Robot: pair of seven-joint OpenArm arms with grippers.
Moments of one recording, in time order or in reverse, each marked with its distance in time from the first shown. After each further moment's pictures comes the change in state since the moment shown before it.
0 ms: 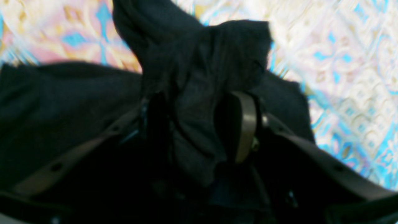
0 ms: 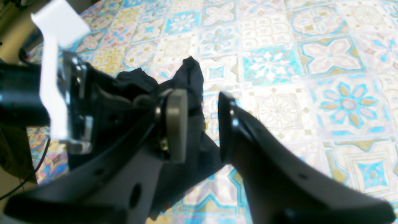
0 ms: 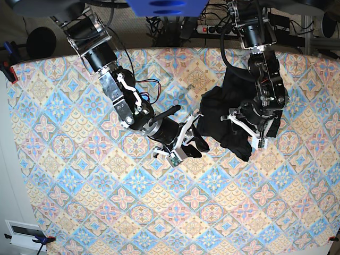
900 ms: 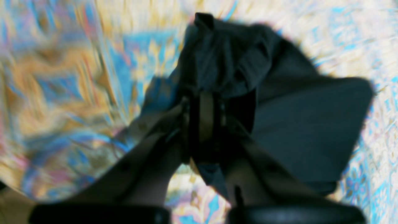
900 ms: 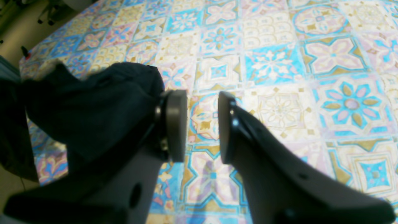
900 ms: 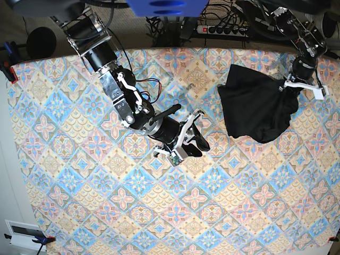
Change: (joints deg) left arm 15.8 -0.7 -31.9 7.9 -20.4 0.0 0.3; right arm -0.1 0.0 -0.3 0.2 0.0 -0.2 -0.3
